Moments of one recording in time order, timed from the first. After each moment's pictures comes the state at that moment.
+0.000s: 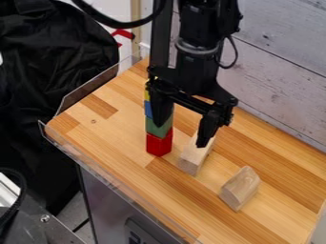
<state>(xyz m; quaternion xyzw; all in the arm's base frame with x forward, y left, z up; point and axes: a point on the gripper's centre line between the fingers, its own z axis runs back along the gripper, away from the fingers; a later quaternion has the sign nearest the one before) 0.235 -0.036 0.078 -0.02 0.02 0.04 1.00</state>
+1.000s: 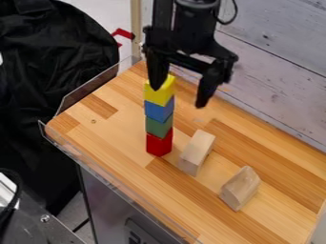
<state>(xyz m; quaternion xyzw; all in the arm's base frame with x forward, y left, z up) 0.260 -0.007 0.113 0.01 0.01 0.09 1.00</state>
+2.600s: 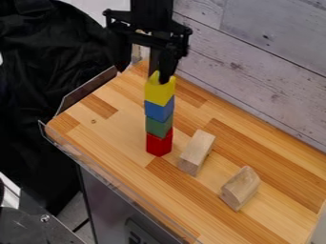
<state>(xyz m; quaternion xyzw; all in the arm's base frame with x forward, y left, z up) 0.260 0.037 0.107 -0.01 0.02 0.12 0.99</state>
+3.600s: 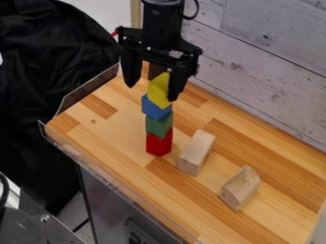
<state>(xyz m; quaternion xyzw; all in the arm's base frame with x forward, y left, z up) 0.259 0.020 0.092 -0.01 0.04 0.10 0.99</state>
